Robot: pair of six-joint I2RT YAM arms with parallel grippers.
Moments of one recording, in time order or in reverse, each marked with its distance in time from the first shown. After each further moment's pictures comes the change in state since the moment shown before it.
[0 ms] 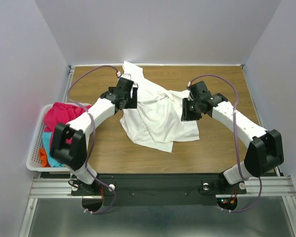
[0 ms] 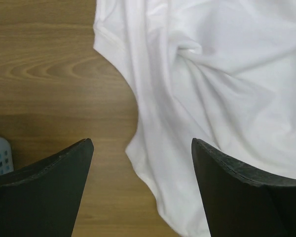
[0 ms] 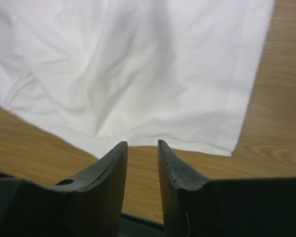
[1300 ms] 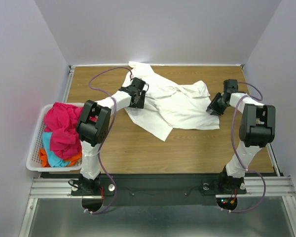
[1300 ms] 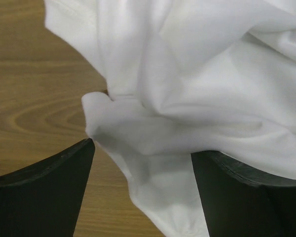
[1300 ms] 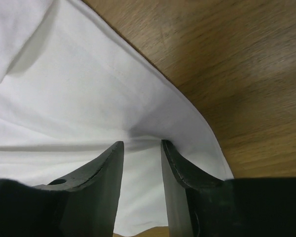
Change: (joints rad) left arm -0.028 0.389 0.195 0.072 -0.041 0.059; right arm -0.581 0.408 0.024 0.280 -0.011 0.160
